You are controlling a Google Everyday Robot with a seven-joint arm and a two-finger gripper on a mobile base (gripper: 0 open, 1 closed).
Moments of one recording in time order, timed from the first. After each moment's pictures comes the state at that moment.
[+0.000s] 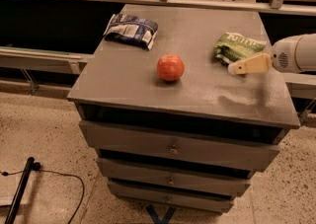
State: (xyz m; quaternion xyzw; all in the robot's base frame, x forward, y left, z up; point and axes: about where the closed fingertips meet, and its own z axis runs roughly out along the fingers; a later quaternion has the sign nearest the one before) arm 0.638 -0.292 0.860 -0.24 0.85 0.10 0.45
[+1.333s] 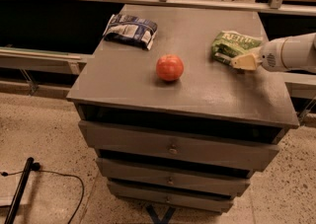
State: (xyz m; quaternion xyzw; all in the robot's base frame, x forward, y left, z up) arm 0.673 -0.282 0.831 -0.25 0.85 0.11 0.44
